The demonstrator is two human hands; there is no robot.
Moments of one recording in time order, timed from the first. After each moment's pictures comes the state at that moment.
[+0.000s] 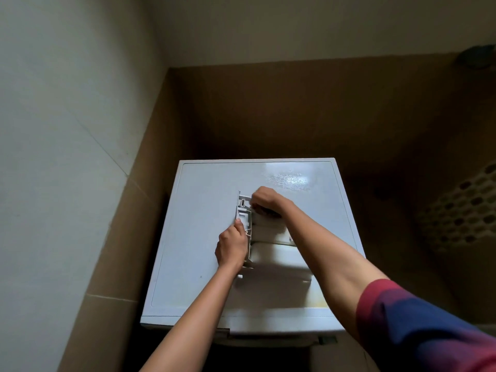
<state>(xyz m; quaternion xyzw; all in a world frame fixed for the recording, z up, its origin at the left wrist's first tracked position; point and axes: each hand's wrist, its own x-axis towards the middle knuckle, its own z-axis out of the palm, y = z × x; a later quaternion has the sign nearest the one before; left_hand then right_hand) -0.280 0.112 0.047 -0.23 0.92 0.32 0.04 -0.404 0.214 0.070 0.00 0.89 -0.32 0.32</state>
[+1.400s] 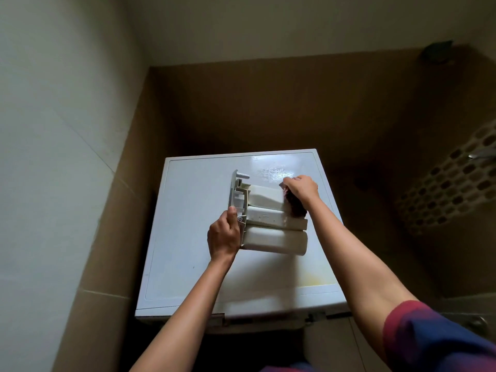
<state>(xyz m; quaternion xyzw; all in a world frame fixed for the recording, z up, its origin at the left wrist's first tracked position) -0.253 0.112 0.058 -0.12 0.90 0.40 -0.10 -0.366 0.313 0.066 0.24 0.85 -0.47 0.08</state>
